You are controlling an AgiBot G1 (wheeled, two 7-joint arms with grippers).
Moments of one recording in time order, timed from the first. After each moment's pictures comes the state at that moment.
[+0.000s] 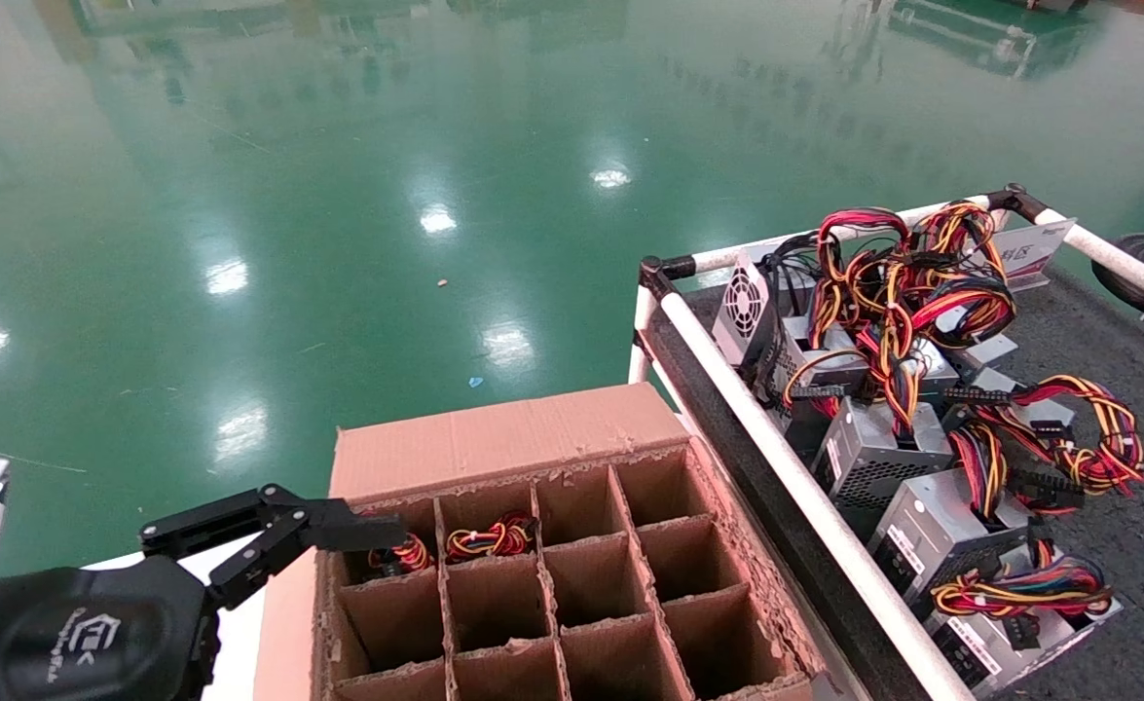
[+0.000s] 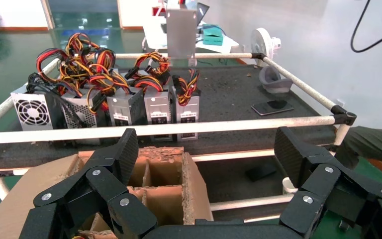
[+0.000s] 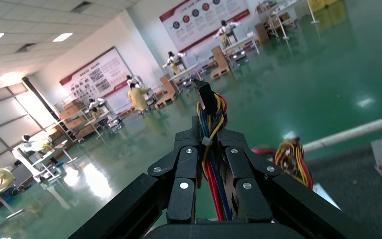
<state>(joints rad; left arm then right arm) -1.09 0.59 0.34 -1.27 0.69 1.47 -0.15 1.26 -0.23 -0.24 0.35 -0.42 -1.60 0.46</state>
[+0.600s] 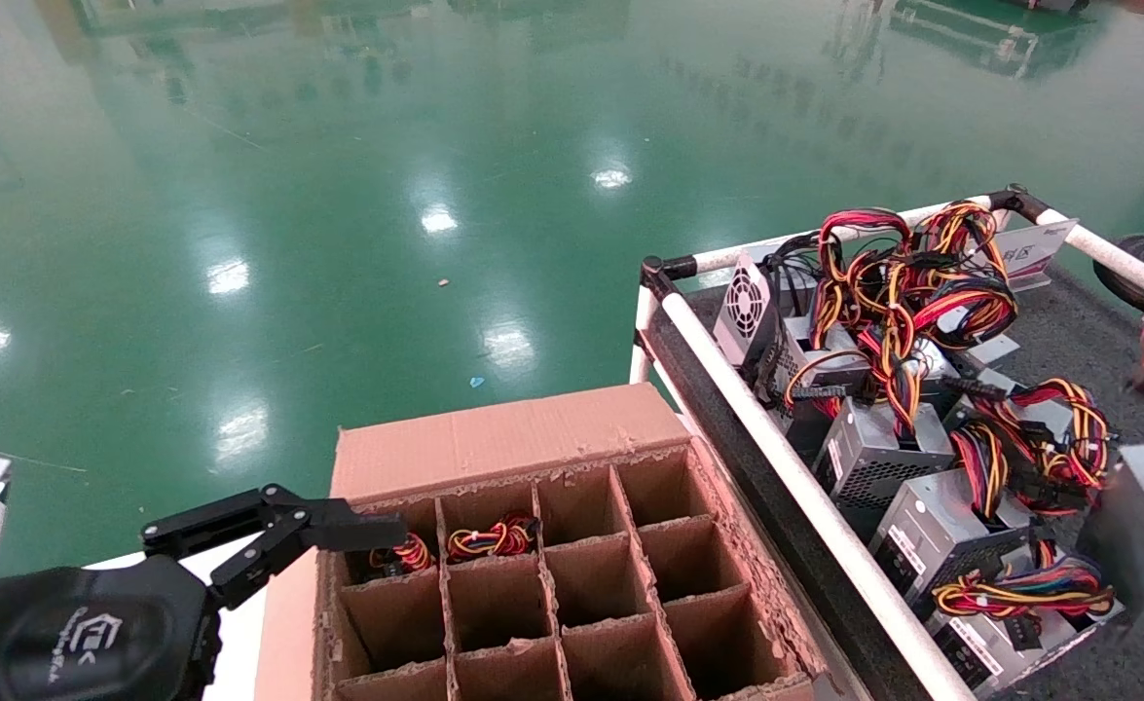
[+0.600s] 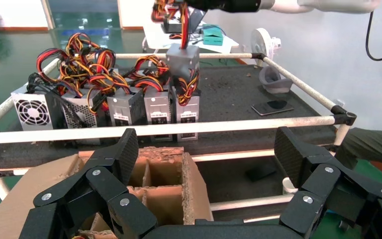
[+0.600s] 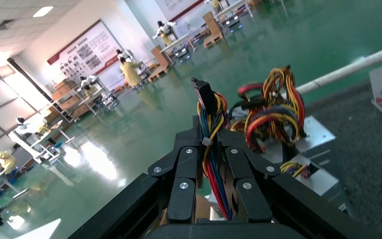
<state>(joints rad) -1.09 0.59 0.34 -1.27 0.69 1.47 -0.15 0.98 -0.31 -0.26 0.35 -0.31 -1.58 0.32</state>
